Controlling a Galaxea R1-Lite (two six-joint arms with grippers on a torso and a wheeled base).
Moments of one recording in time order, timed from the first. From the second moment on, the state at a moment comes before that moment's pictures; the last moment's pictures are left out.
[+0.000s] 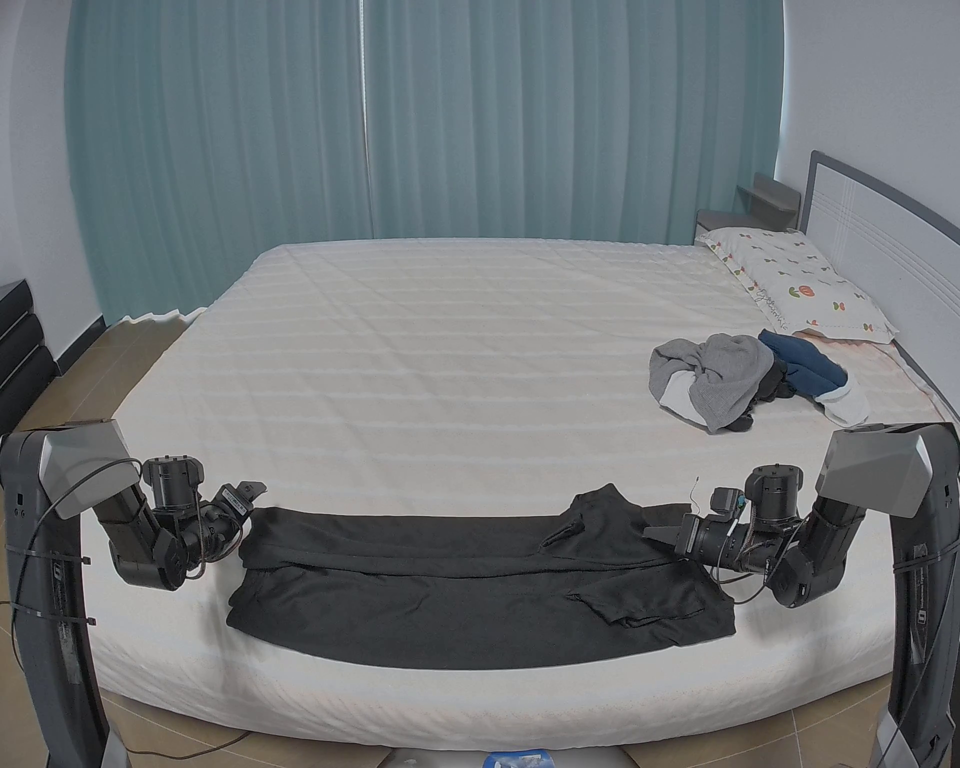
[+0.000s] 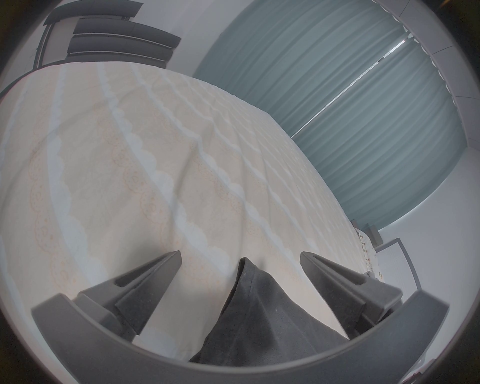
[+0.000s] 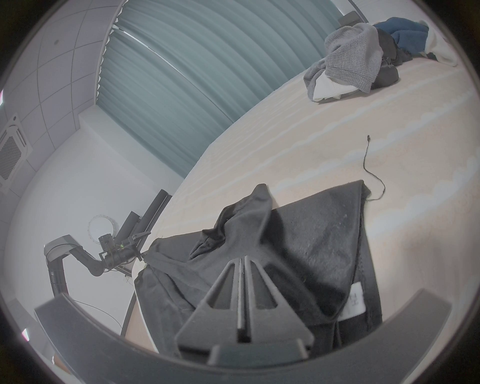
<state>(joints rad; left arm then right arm) 0.13 2.45 -0.87 -1.03 -0.13 -0.79 0.12 2.48 -0.80 -1.21 0.55 0.49</state>
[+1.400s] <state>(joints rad) 0.13 2.43 -0.86 -1.03 -0.13 -0.79 0.14 2.56 -0.88 -1.25 0.47 0.49</state>
